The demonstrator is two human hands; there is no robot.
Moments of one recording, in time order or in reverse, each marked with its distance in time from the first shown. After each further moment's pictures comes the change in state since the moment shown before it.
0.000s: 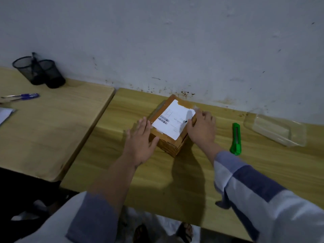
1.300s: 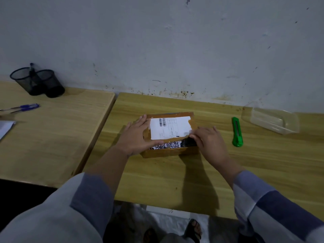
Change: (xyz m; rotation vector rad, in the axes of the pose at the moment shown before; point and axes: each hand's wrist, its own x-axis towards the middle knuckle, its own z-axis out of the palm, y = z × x) left_hand 0.011 -0.051 -0.031 -0.107 -0.055 0.202; right_hand -0.070 0.015 -0.012 -0.030 0.039 -0.397
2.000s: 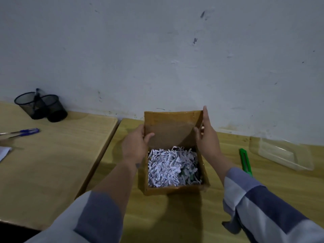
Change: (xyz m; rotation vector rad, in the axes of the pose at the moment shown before) left_hand 0.061 0.011 -0.039 -0.320 0.455 -0.224; right_hand 0.120 -0.014 -0.011 0.435 0.173 0.229
